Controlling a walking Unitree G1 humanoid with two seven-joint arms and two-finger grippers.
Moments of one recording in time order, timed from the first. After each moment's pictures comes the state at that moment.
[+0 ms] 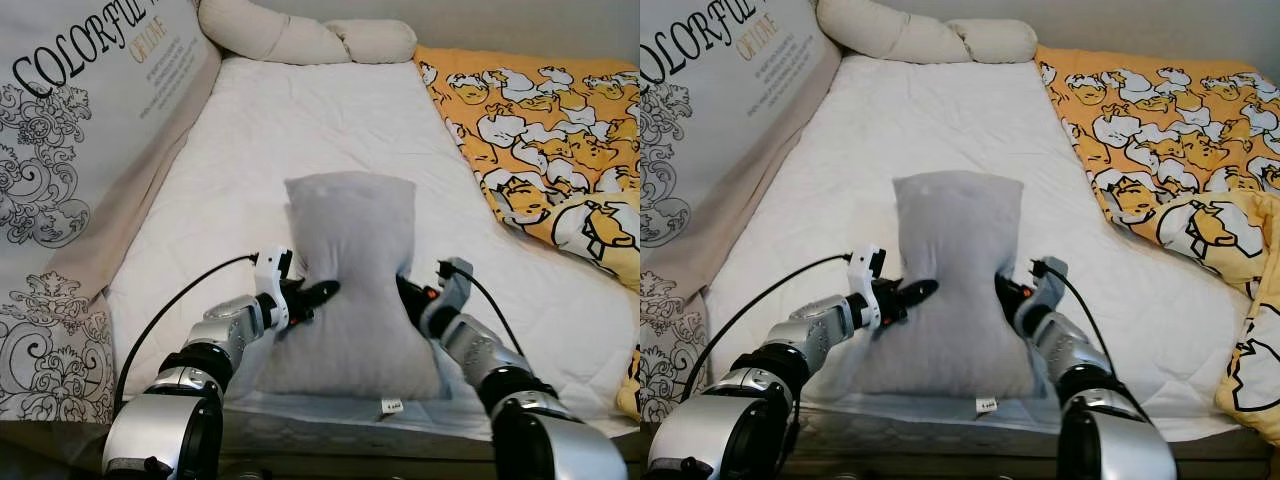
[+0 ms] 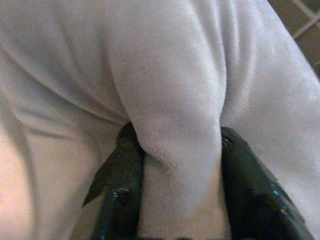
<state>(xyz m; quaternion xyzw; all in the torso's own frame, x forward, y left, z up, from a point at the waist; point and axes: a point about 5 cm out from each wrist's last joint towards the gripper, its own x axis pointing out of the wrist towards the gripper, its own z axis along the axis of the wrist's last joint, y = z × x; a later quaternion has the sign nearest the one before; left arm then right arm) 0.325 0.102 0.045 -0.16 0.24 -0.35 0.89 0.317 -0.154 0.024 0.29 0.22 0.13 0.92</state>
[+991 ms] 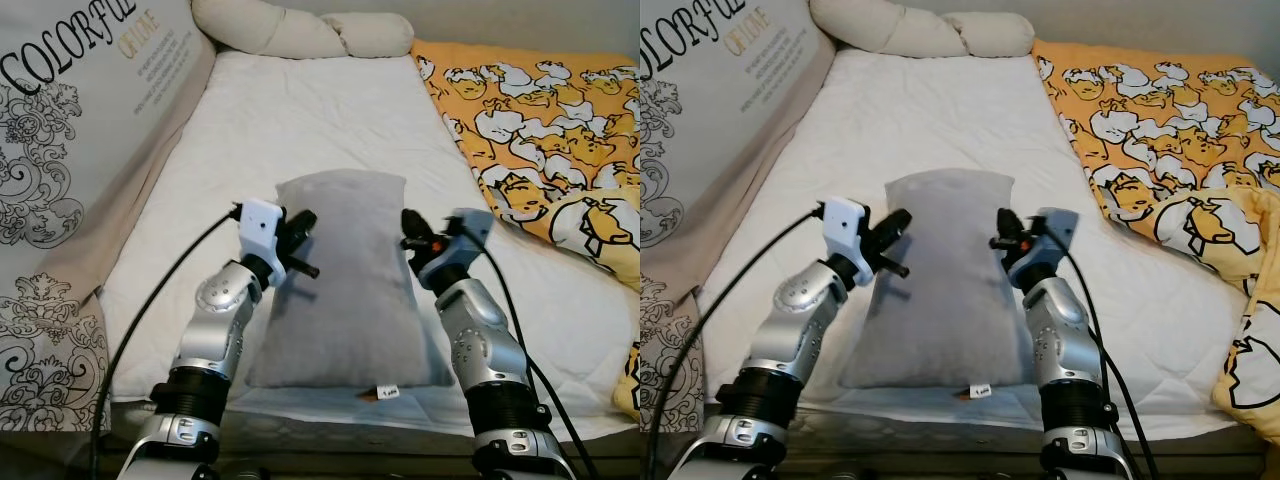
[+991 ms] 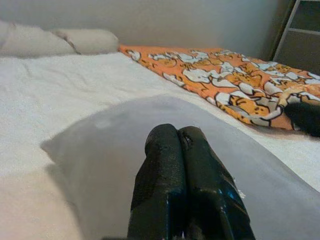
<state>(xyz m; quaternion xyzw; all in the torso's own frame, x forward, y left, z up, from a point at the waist) 0.327 0.104 0.124 -0.01 -0.01 -0.27 0.96 0.324 -0.136 0.101 0.18 0.03 0.13 0.97</state>
